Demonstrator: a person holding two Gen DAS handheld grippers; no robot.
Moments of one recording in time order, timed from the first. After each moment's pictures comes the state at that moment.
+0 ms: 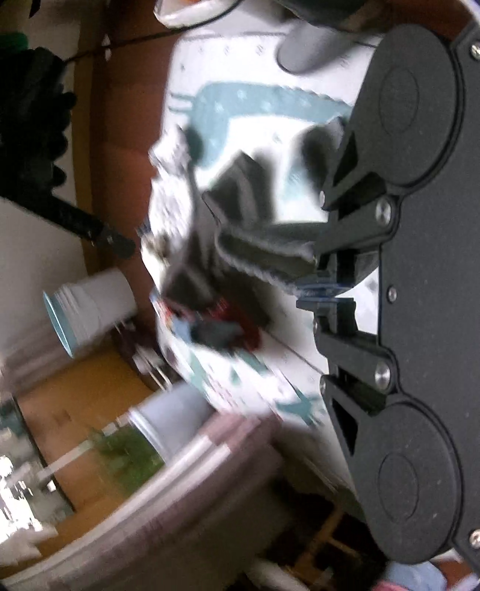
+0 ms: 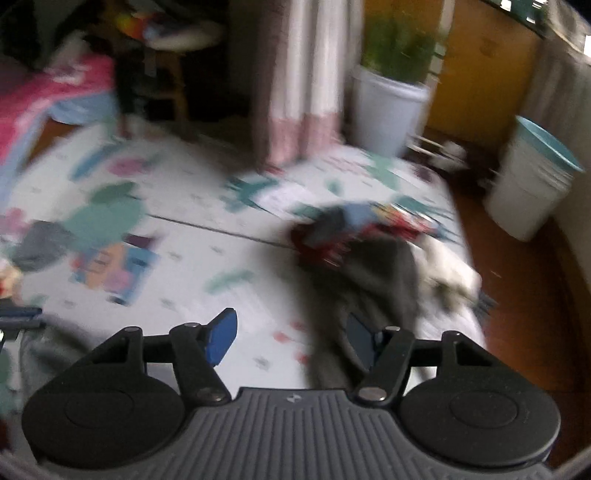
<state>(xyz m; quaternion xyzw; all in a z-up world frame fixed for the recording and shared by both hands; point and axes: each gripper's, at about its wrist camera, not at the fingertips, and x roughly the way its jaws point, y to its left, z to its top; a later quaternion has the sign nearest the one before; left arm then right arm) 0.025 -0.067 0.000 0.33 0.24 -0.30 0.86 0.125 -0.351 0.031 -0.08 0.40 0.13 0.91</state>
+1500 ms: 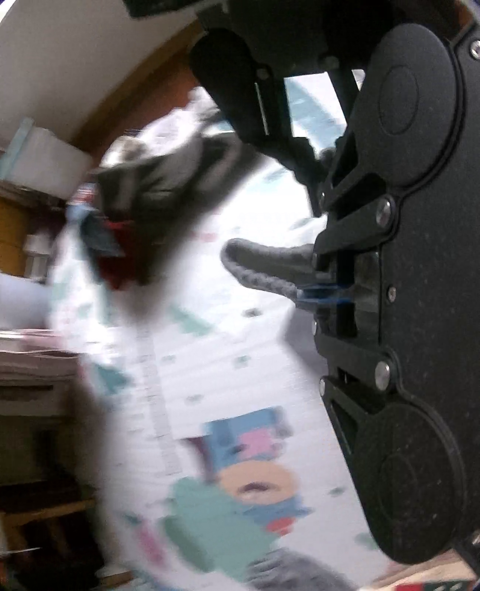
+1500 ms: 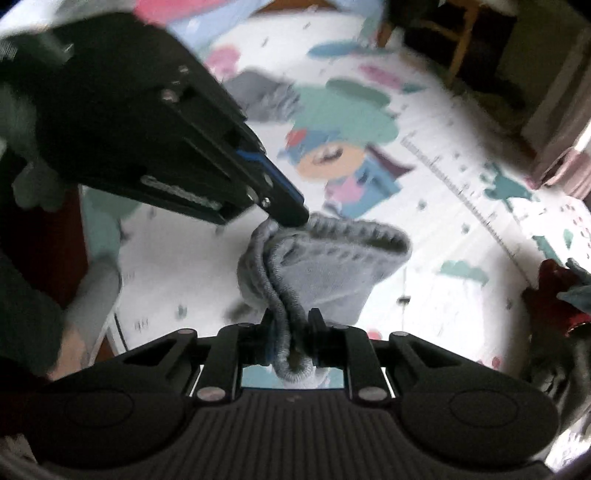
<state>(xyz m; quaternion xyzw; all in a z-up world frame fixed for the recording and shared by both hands) 0.092 0.001 -0.083 0.02 0.52 -0.20 0.83 0.066 -0.123 -0.078 -0.27 0.47 0.41 0.73</state>
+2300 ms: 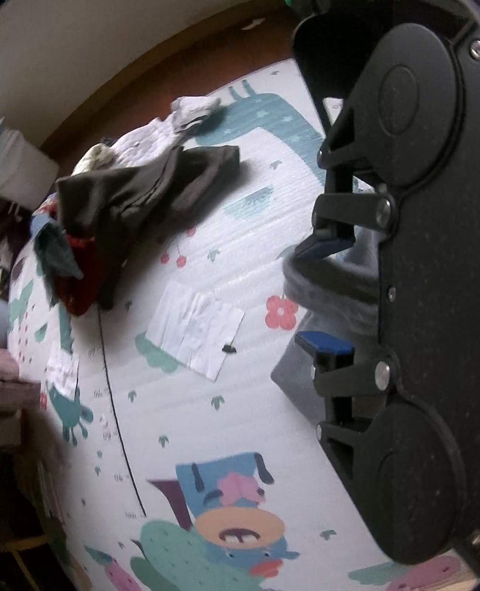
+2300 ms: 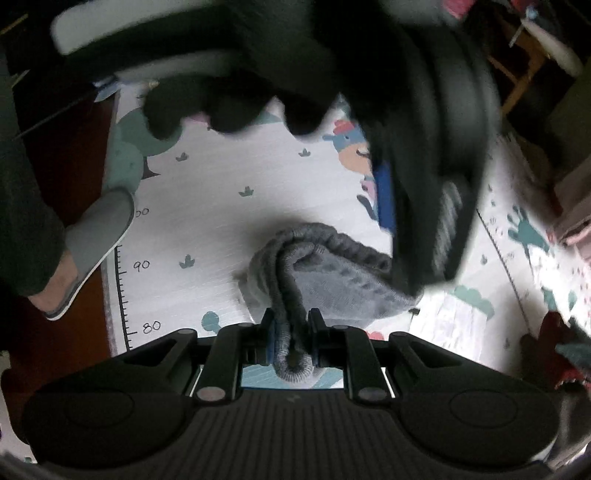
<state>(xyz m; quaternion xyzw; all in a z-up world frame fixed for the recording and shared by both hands) 0.136 -0.043 -0.103 0.02 0.55 -0.23 0.80 0.045 -0.120 -0.101 -0.35 0.41 0.47 0.70</state>
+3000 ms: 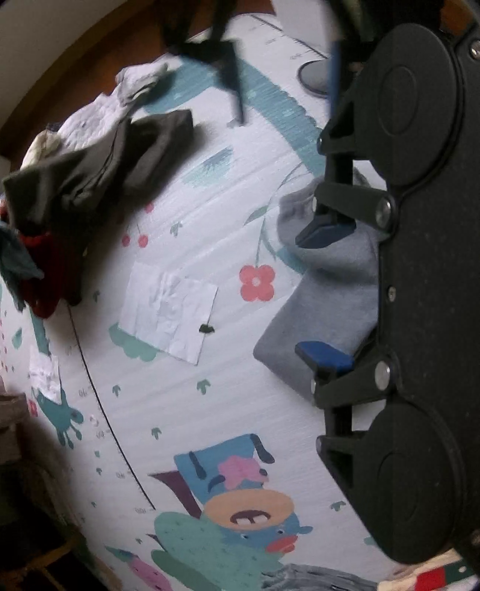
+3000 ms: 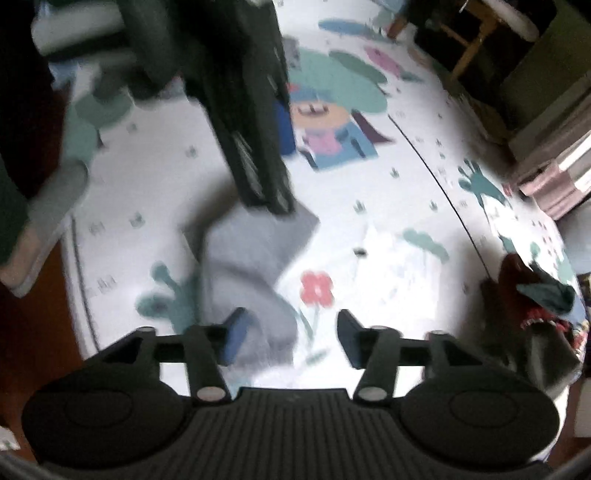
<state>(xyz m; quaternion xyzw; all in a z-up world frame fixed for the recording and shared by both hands) 0.122 -0.060 -0.134 0.12 0.55 -0.22 0.80 0.063 -0.187 -0.122 -0.38 0.44 0.38 0.72</state>
